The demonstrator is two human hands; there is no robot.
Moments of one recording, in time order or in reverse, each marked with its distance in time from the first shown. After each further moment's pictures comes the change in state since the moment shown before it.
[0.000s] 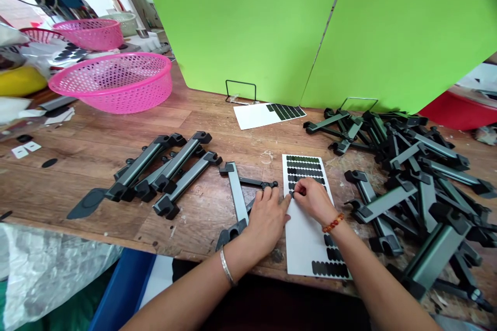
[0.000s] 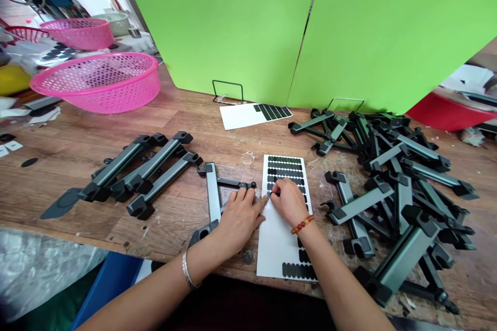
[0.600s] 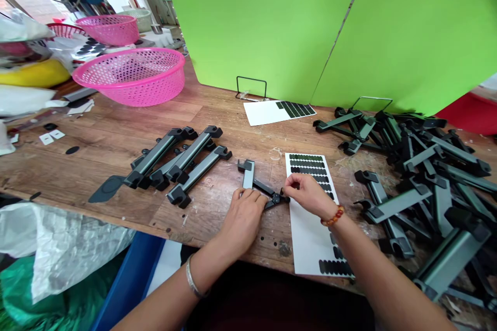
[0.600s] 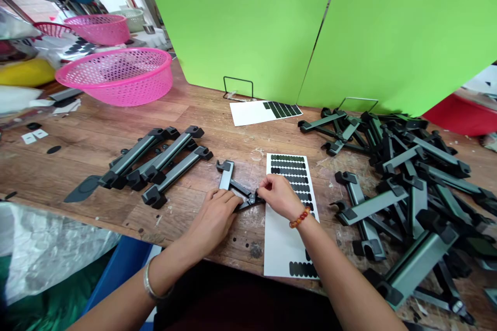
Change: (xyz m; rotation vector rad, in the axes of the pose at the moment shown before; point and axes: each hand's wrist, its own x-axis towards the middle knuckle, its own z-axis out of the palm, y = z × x) left_hand -0.049 -0.048 -0.028 -0.137 -0.008 -0.077; right_hand 0.003 -0.054 -0.002 0.374 -0.287 -0.031
